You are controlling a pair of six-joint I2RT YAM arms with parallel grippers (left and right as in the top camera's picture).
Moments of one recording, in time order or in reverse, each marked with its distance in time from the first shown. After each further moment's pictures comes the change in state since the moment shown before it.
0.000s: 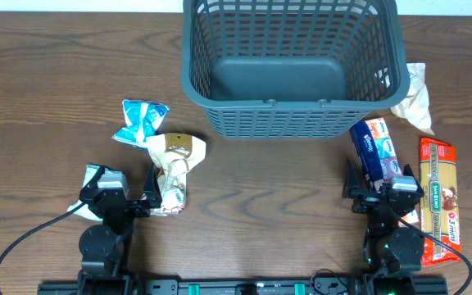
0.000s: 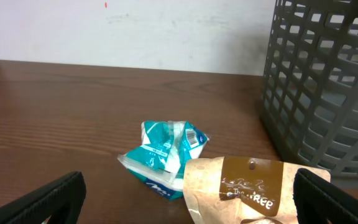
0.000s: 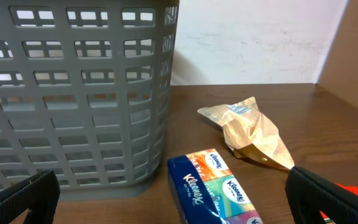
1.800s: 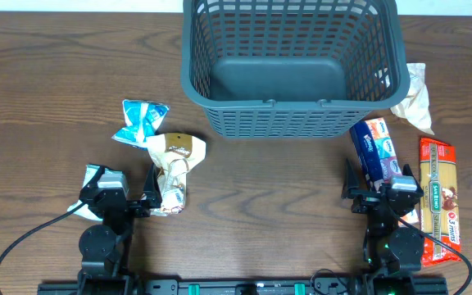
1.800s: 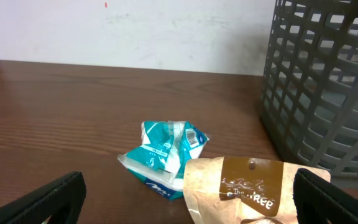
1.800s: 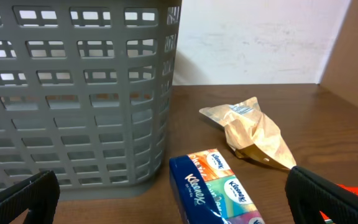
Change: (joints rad) left arm 0.000 0.000 0.000 0.000 0.000 0.000; right arm 0.000 0.000 0.000 -0.001 -0.011 0.000
